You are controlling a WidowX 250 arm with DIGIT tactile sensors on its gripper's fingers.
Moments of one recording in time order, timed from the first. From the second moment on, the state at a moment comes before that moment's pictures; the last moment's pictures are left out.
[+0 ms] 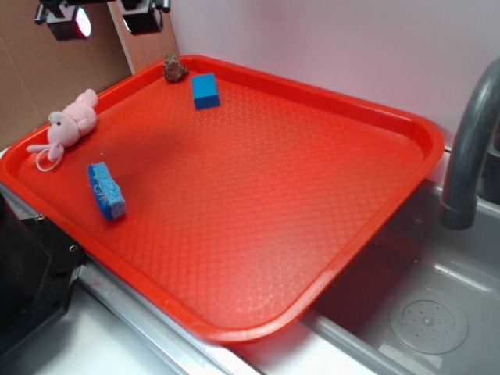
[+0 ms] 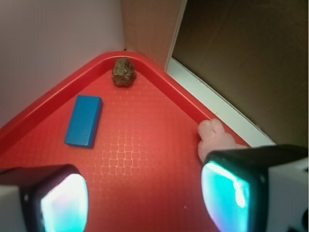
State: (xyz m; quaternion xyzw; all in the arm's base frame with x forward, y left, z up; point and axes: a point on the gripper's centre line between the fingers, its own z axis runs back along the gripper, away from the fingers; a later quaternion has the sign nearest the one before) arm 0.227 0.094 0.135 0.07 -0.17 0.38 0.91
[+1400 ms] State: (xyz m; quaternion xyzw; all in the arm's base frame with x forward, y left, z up) arm 0.296 0.160 0.044 0.09 -0.19 0.37 0.91
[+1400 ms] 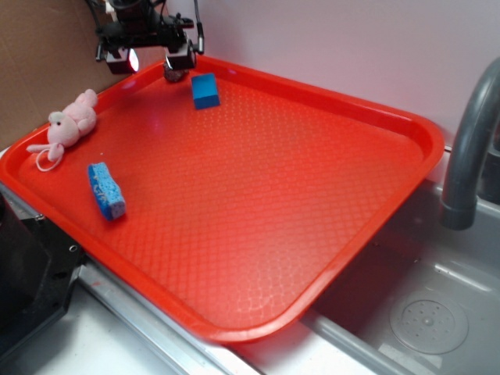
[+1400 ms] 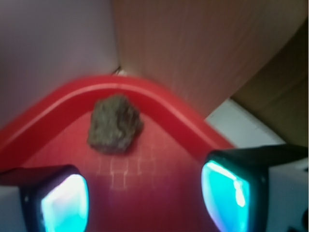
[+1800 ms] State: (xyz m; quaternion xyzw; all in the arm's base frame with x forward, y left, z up) arm 0.303 0.172 0.033 0.09 -0.18 0.37 0.91
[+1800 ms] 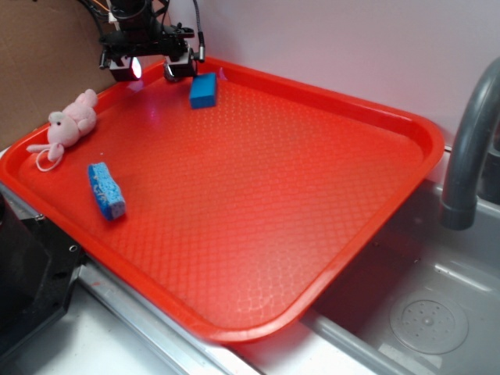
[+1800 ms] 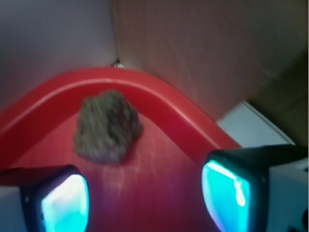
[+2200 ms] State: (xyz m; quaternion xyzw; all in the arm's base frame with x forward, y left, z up) arm 0.317 0.179 0.026 0.08 -0.18 0.37 0.91
